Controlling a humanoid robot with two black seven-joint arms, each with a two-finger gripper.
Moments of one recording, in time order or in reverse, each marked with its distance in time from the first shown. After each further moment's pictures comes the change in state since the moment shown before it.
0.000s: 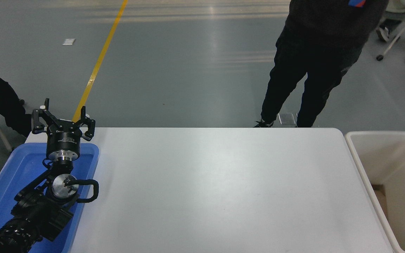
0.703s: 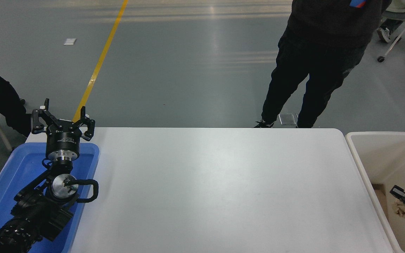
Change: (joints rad) left arm 0.000 0.000 0.000 0.000 -0.001 0.000 -0.001; right arm -0.310 0.198 0.246 -0.113 0.173 -0.128 -0.045
